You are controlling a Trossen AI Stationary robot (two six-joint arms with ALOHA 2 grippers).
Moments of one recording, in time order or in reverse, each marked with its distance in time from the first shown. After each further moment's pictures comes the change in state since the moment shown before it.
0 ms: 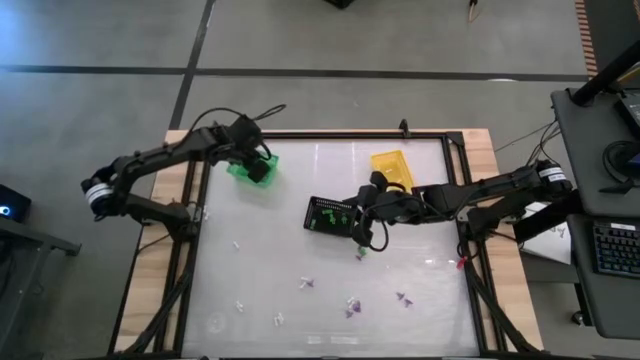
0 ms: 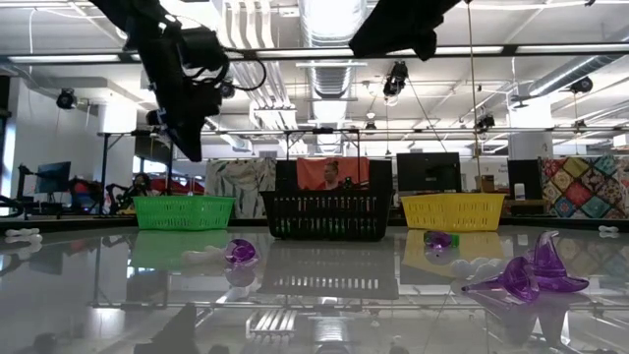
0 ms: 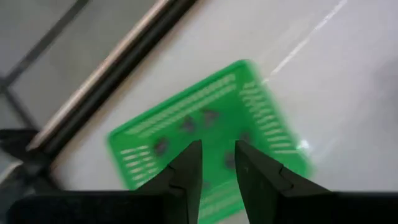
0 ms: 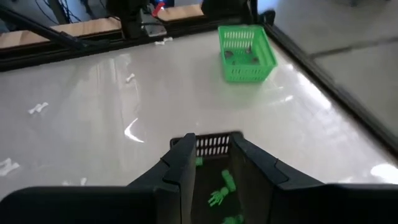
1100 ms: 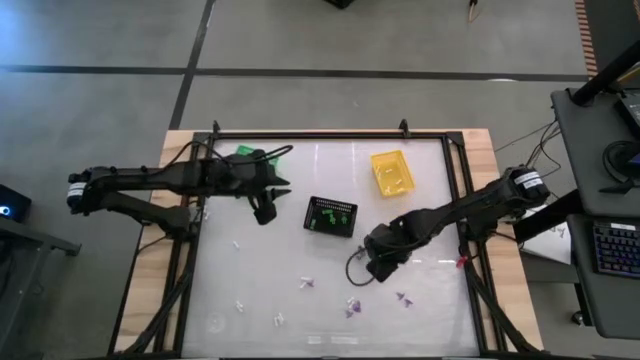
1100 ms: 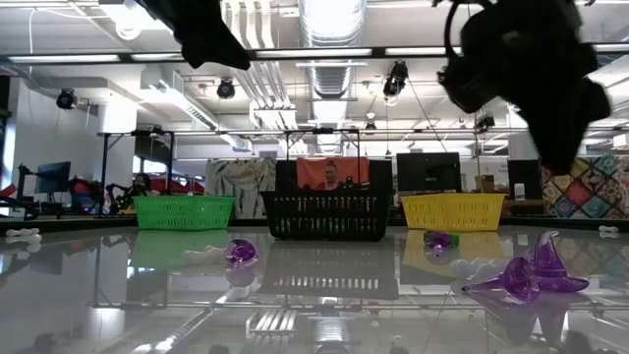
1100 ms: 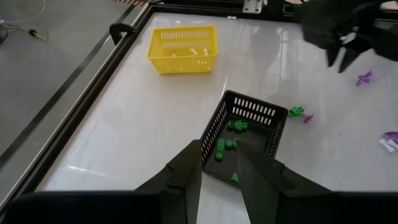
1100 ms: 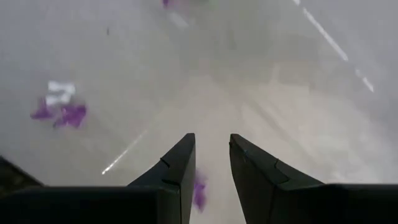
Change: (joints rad) left arm -0.553 -0.192 0.000 0.306 0.049 -0.007; right arm 0.132 0.213 0.000 -0.621 -0.600 0.888
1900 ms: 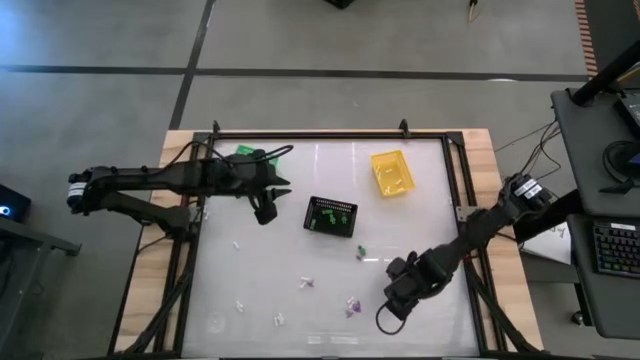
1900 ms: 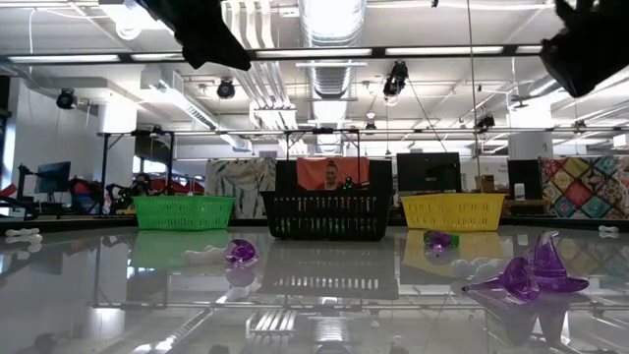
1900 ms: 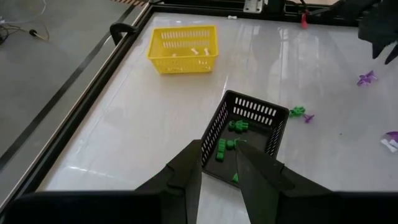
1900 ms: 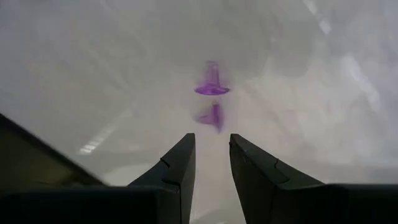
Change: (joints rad) left arm 0.000 0.004 0.000 0.003 0.000 0.004; right arm 0.322 0.047 0.000 0.022 -0.019 0.266
